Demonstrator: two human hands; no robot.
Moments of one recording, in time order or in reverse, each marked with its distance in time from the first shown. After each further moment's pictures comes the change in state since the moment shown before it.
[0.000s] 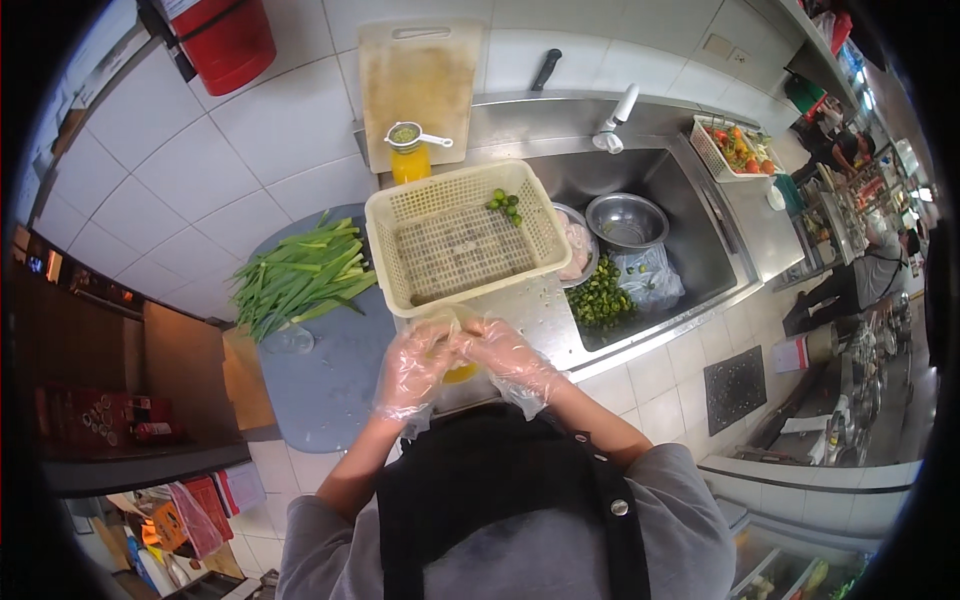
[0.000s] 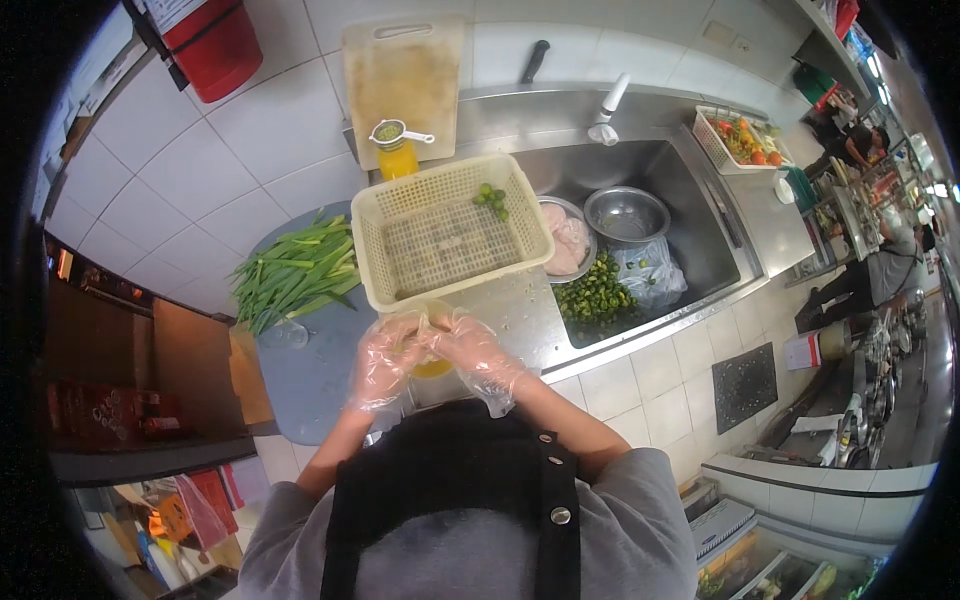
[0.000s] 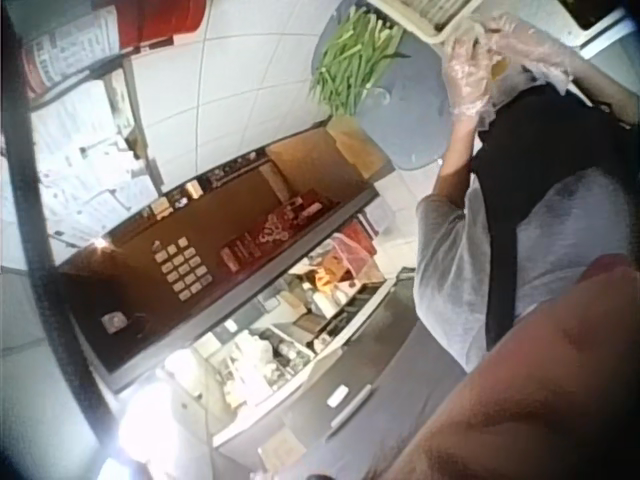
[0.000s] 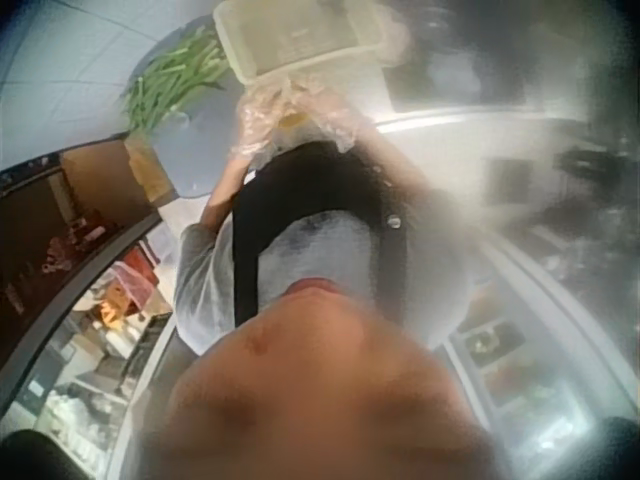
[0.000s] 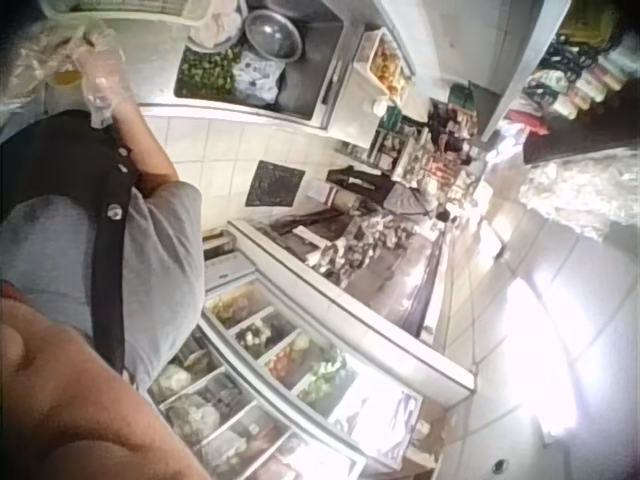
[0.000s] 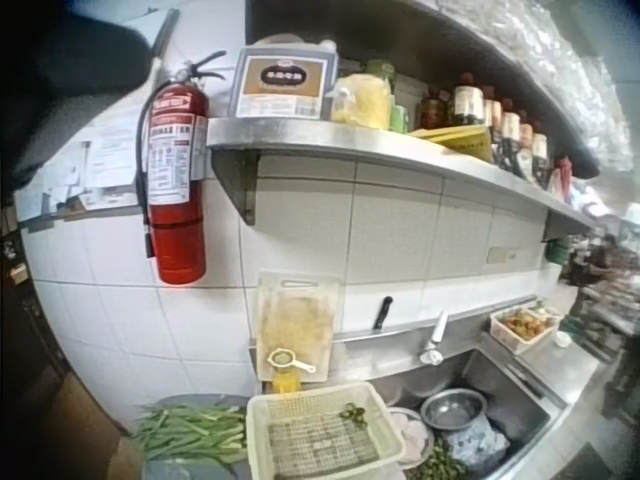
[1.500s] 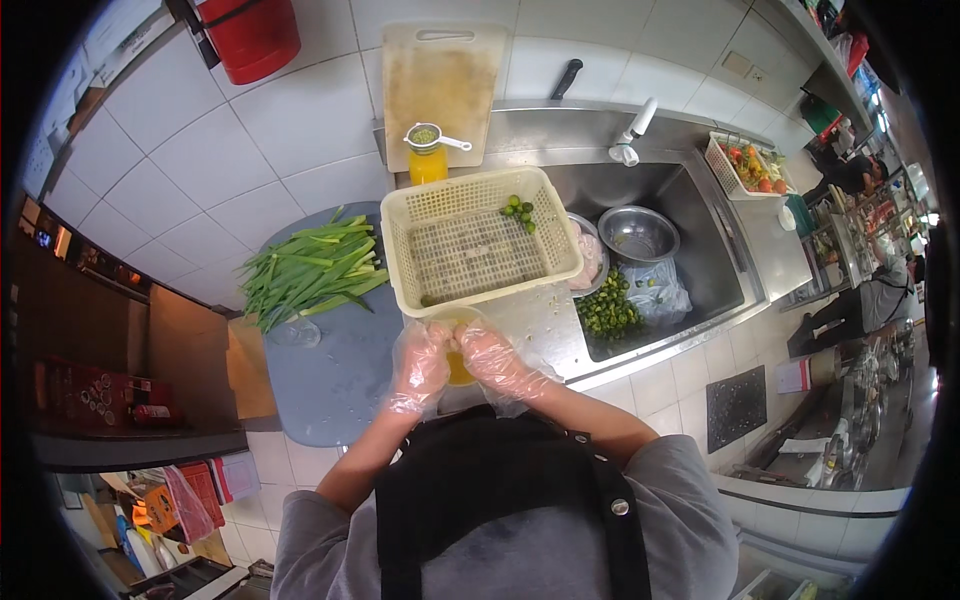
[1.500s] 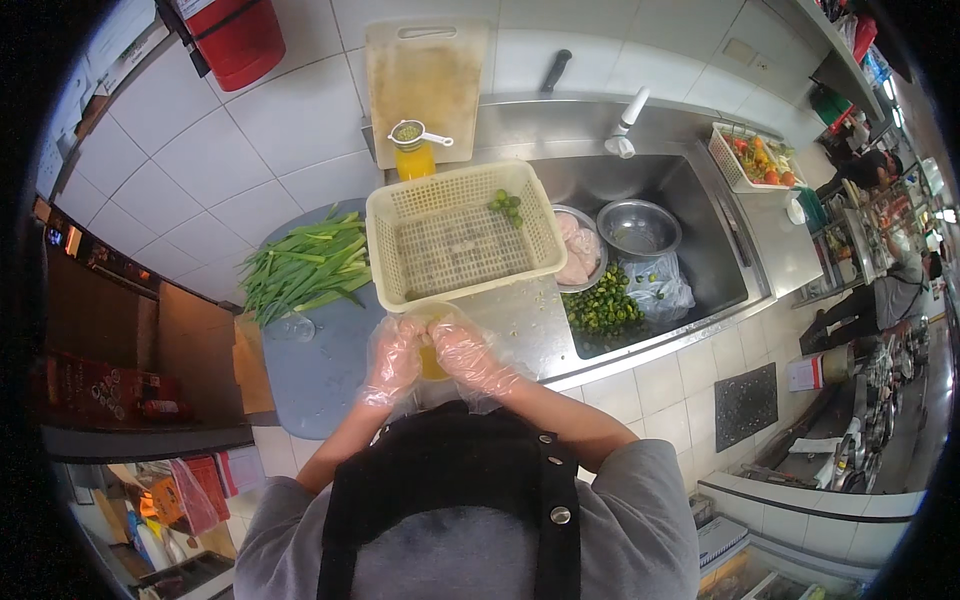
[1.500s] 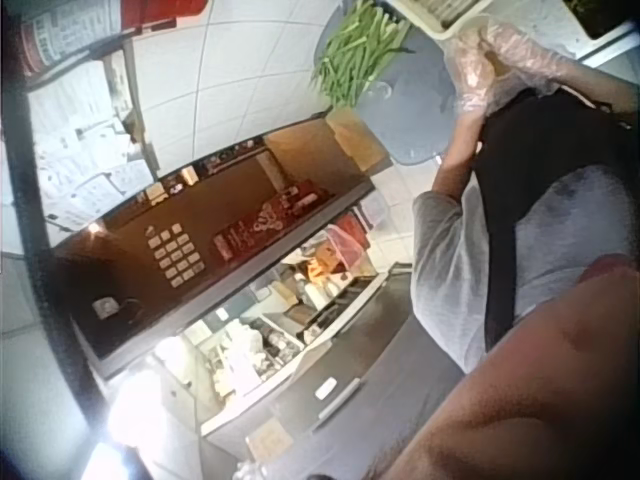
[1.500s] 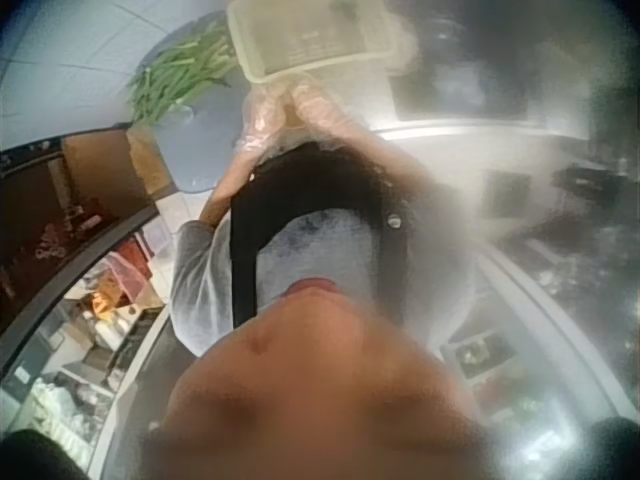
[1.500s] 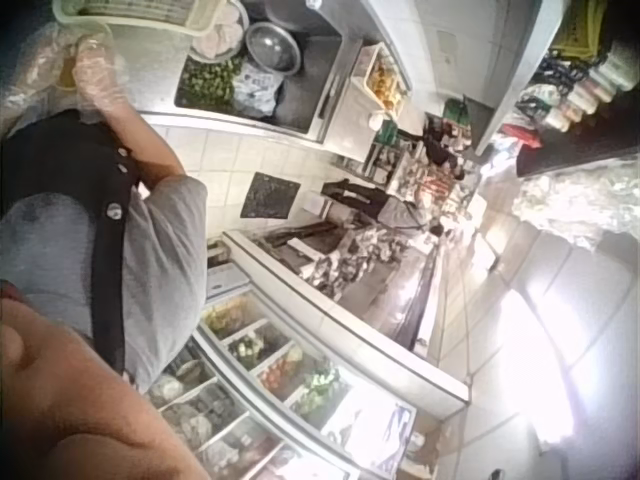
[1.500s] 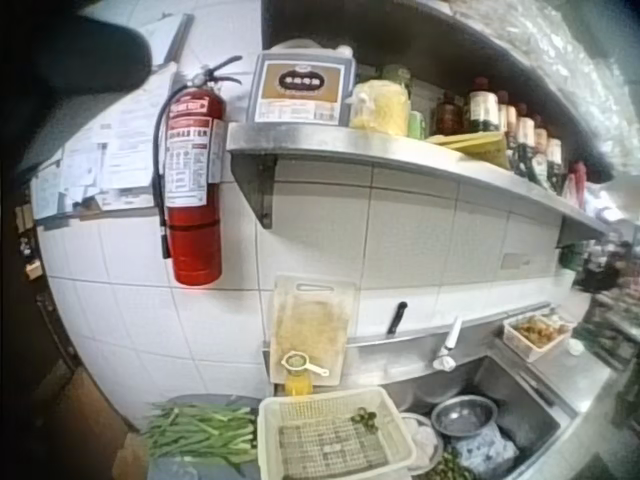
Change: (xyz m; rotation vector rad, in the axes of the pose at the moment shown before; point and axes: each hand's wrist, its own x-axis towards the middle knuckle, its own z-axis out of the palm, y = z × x) left_hand -0.002 -0.035 0.019 0.263 0.119 0.137; right_hand 0.027 0.065 0.010 -0.939 0.142 -0.442
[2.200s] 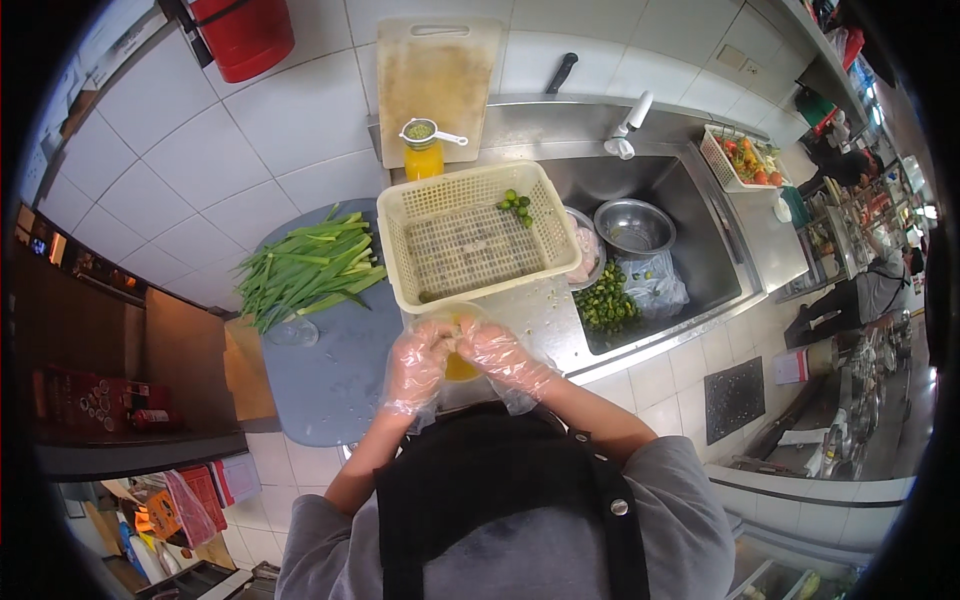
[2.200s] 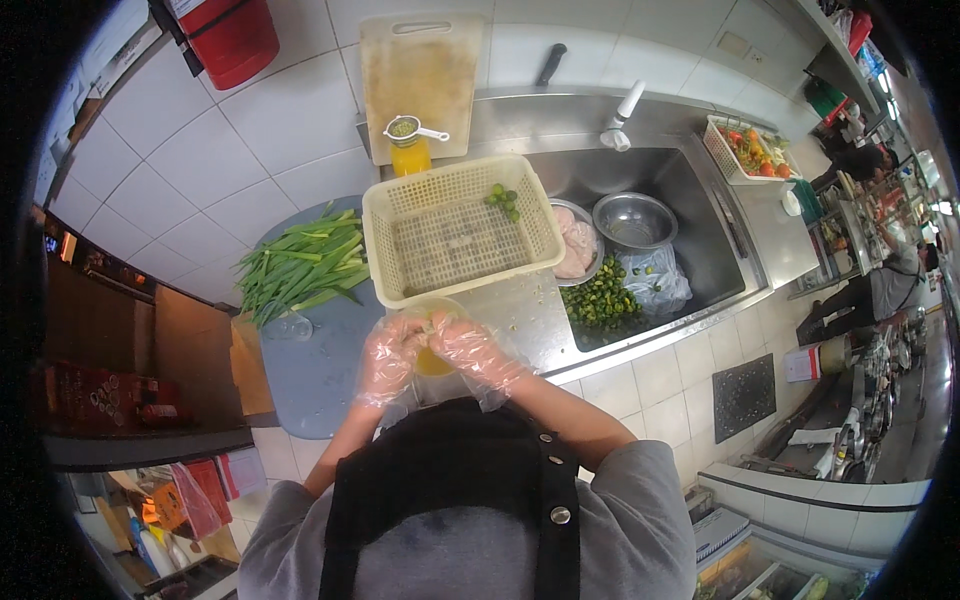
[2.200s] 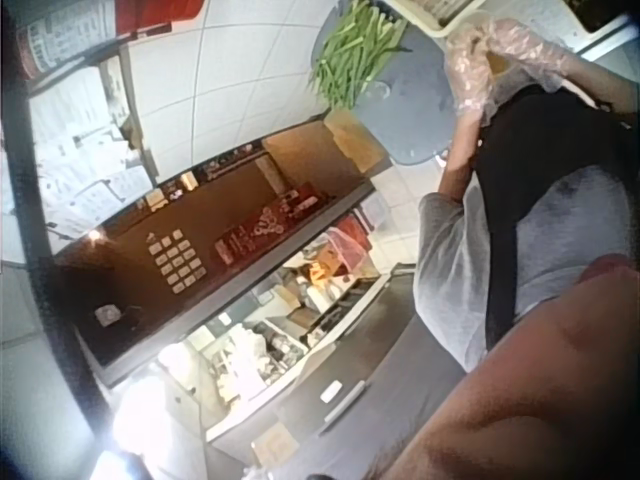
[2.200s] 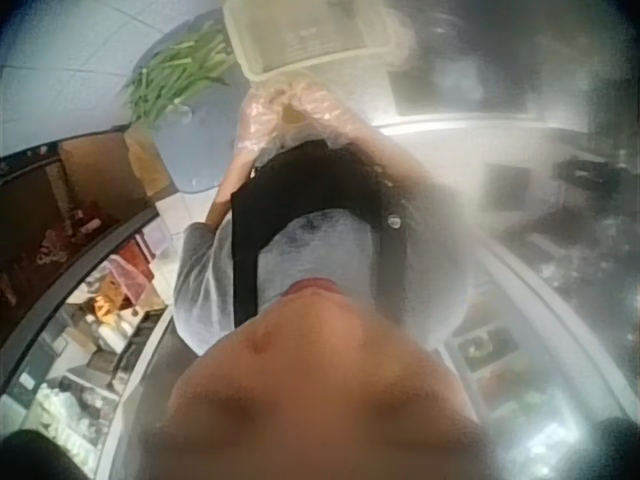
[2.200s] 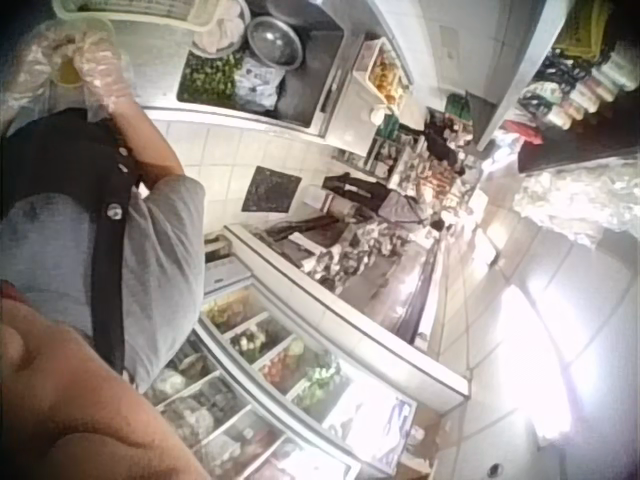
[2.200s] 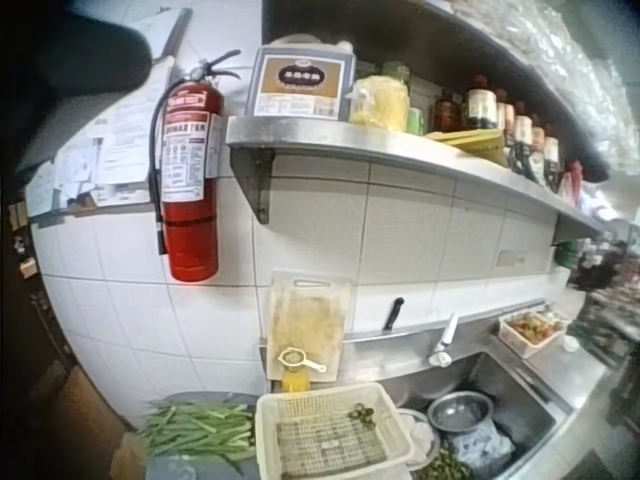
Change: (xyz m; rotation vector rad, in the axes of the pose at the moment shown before) left_hand -0.005 0.013 -0.012 -0.362 -0.037 -0.341; right_hand -0.002 -0.005 -0.015 -0.025 -0.164 0.142
